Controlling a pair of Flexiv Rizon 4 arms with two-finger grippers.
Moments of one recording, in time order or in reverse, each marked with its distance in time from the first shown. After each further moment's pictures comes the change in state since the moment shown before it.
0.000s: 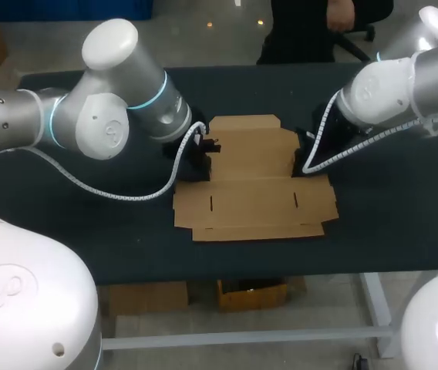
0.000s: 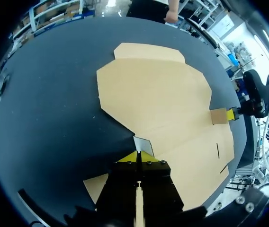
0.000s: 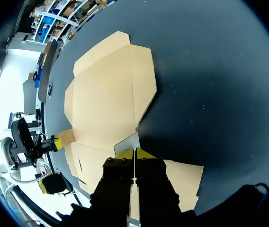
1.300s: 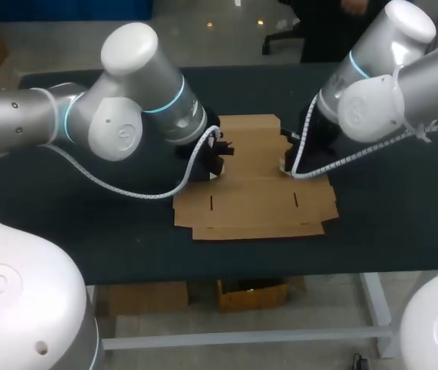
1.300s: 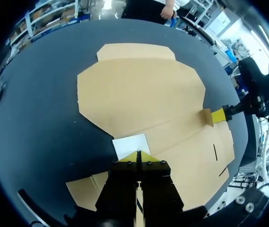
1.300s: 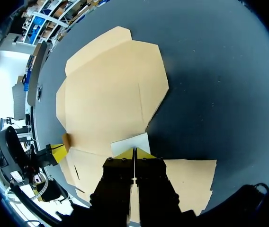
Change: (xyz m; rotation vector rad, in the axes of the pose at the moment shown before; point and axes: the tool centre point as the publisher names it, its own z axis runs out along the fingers) left arm 0.024 -0.003 0.012 0.013 -0.012 0.038; right arm 0.012 0.001 0.014 -0.016 -0.114 0.036
